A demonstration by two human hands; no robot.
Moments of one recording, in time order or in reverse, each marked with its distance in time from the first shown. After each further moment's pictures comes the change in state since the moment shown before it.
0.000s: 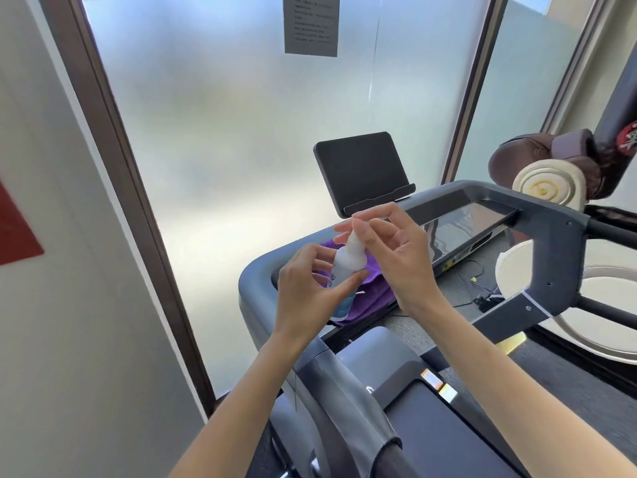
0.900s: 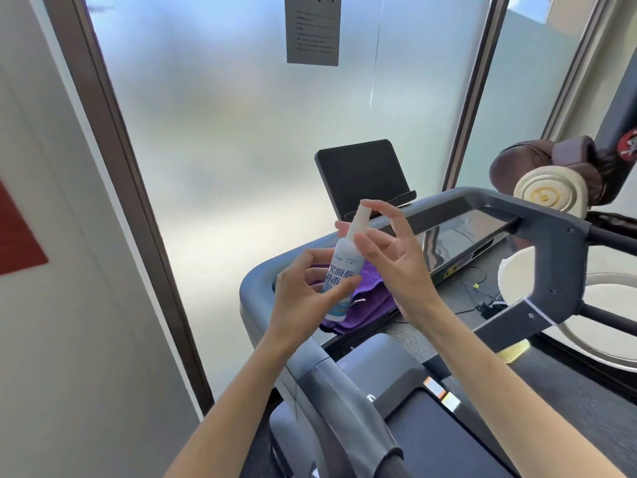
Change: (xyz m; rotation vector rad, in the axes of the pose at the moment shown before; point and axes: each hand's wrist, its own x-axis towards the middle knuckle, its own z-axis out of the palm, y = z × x) left_hand 0.002 0.004 -0.011 -0.302 -0.138 -0.129; right_hand 0.000 -0.002 -0.002 0.063 -0.059 0.103
